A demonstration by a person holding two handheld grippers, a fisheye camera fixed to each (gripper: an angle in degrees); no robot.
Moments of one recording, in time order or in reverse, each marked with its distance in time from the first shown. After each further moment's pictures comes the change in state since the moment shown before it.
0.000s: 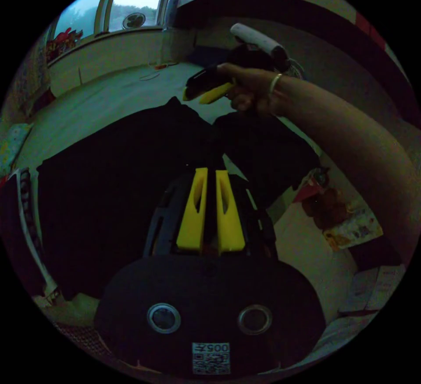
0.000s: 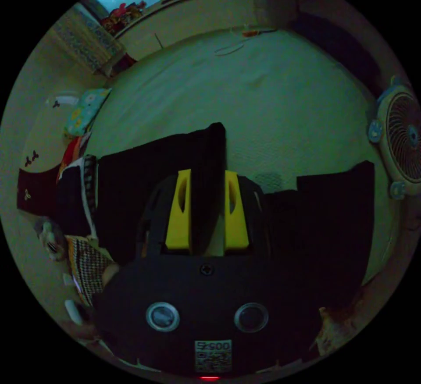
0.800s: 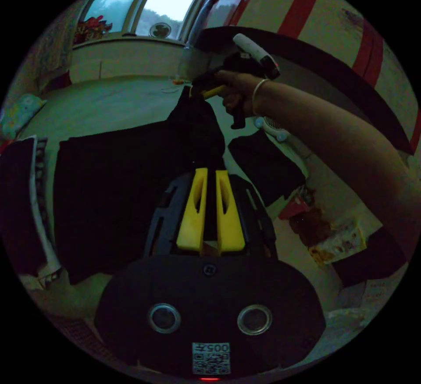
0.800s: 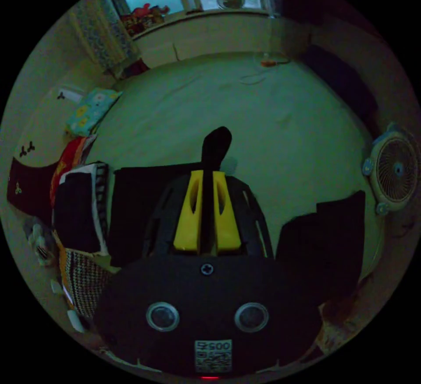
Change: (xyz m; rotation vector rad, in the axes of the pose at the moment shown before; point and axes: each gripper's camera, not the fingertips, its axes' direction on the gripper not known) left arm -0.256 0.195 -0.155 0.156 0.053 -0.141; right arm -0.317 -0.066 0.040 0.174 0.074 -0.154
